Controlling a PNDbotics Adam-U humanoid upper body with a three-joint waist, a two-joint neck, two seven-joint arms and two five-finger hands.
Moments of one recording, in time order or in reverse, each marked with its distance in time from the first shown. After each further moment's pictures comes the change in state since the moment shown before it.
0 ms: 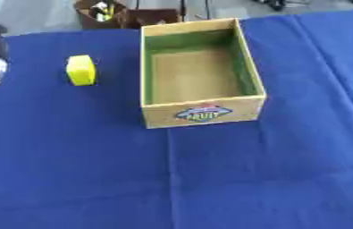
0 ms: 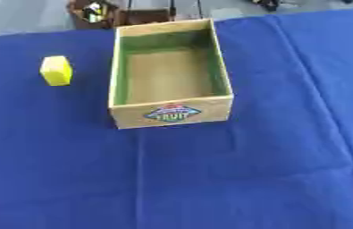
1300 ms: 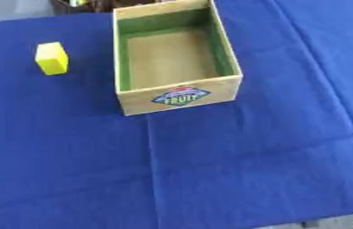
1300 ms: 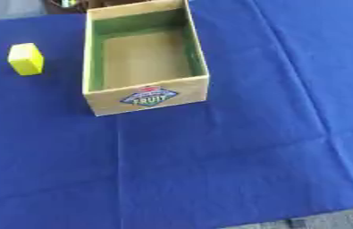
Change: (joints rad) left arm -0.299 0.039 -0.096 0.295 -0.081 -0.157 -0.176; right arm -0.007 -0.001 0.010 0.000 0.000 0.001 0.010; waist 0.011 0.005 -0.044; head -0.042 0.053
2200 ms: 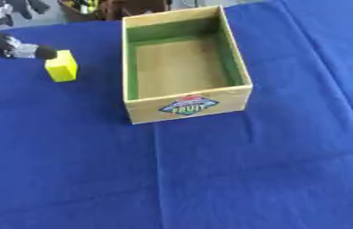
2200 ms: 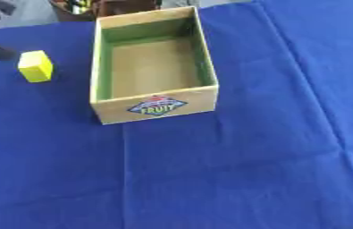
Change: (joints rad) left arm -0.238 -0.116 -0.080 0.376 -0.093 -0.163 -0.228; right arm -0.002 -0.008 0.008 0.000 0.000 0.000 0.014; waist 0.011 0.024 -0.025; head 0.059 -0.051
